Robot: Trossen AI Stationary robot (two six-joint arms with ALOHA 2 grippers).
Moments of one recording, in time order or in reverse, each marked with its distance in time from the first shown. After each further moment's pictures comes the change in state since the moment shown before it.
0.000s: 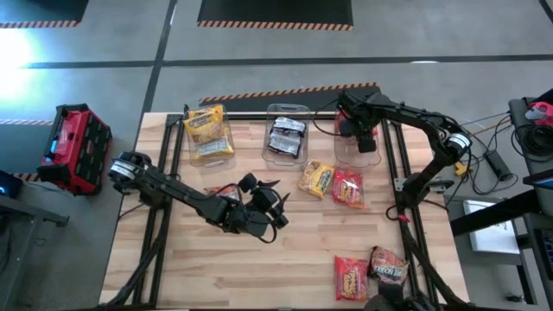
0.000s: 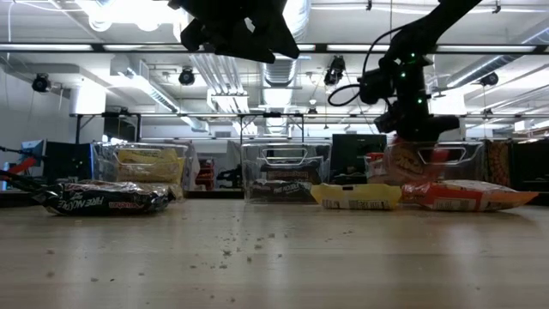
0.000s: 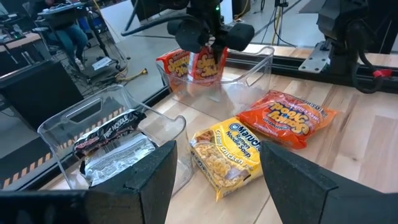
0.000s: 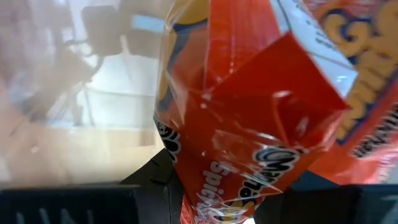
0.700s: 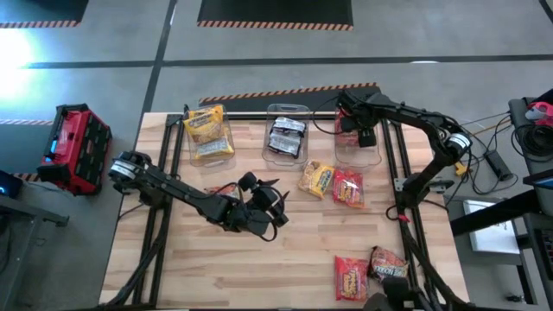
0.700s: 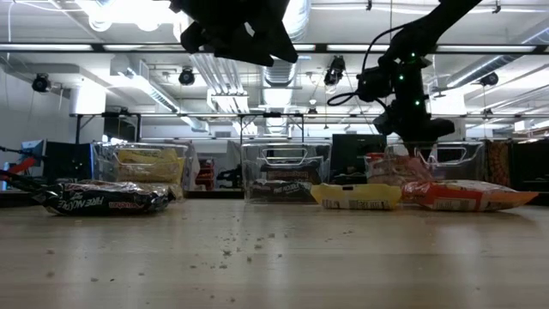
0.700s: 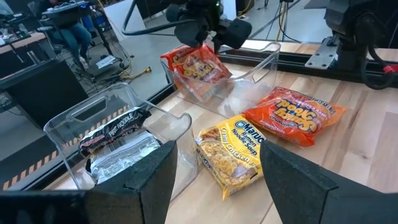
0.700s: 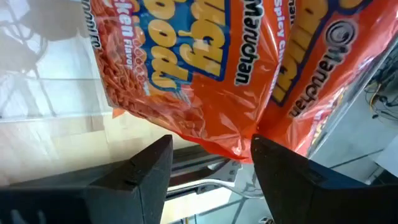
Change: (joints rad) left arm 0.010 0.000 0.000 -0.021 -0.002 -0.003; right arm -0.002 -0.002 -0.001 0.068 0.181 0.017
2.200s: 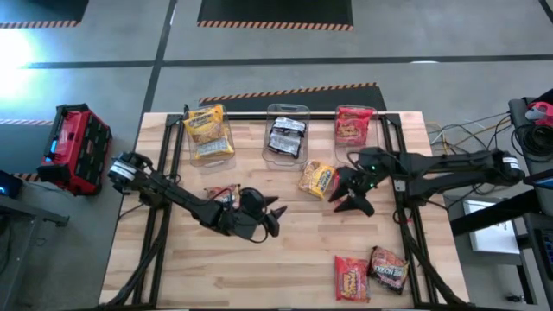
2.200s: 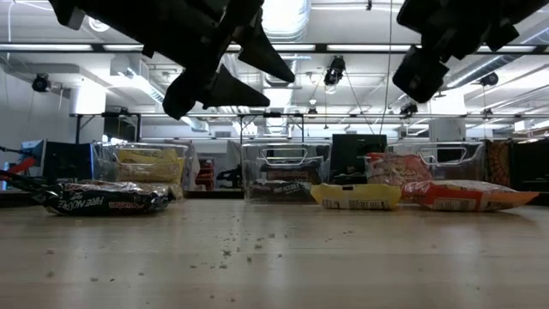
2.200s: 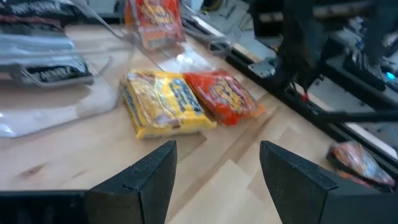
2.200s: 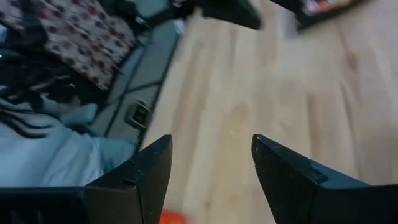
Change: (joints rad) left arm -0.042 0.000 -0.243 0.342 0.191 -0.476; right arm 0.707 -0.642 -0.568 0.831 -1.076 1.200
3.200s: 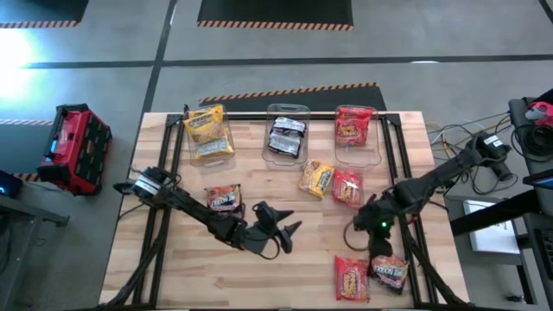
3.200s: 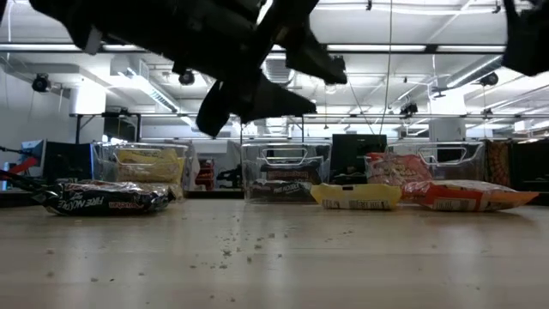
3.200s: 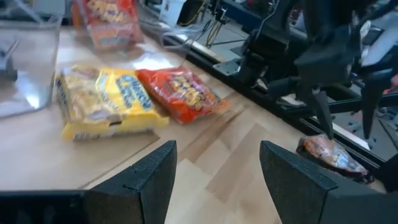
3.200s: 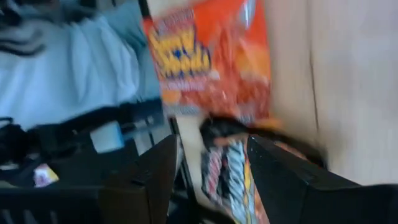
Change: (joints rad) left arm -0.047 0.259 0.133 0.282 -0.023 0.141; right arm 0.560 0.111 -0.051 -0.267 0.011 0.636
